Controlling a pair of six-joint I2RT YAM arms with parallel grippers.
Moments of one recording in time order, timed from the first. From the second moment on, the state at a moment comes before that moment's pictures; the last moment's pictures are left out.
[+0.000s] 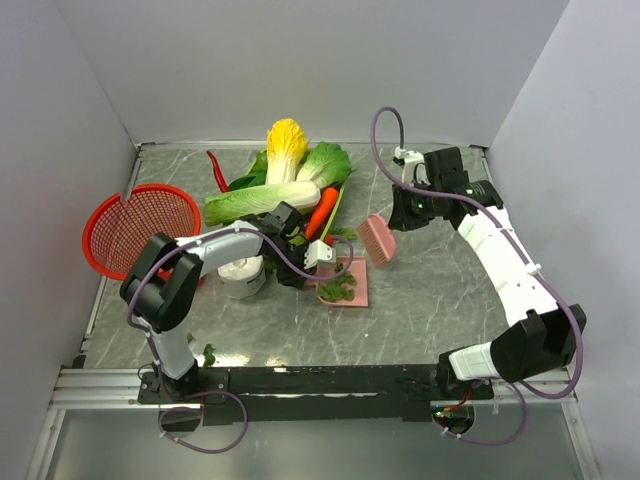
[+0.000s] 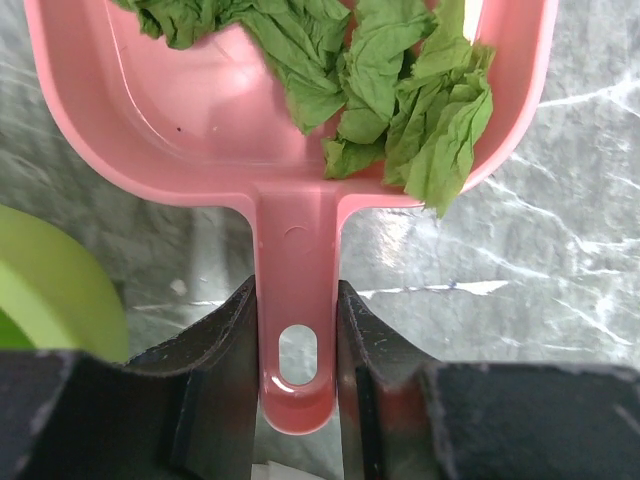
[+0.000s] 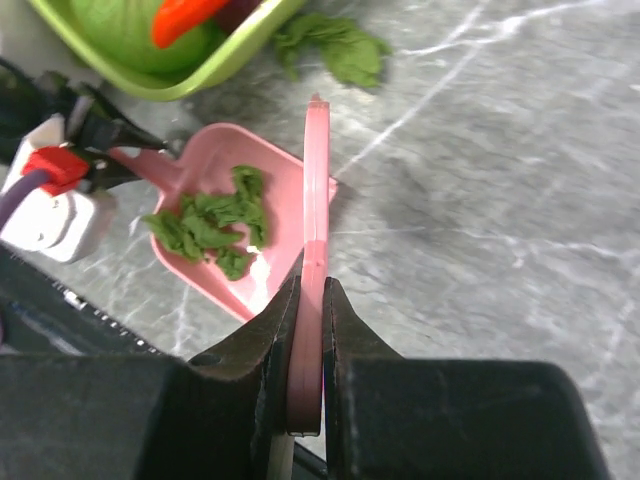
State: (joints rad) left arm -0.64 1.78 1.16 -0.59 0.56 0.83; right arm 0.25 1.37 1.39 -0.92 -0.32 -0.04
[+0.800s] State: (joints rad) left arm -0.66 1.81 1.13 -0.49 0.55 0.84; right arm -0.03 1.36 1.35 -0.91 -0.21 0.02
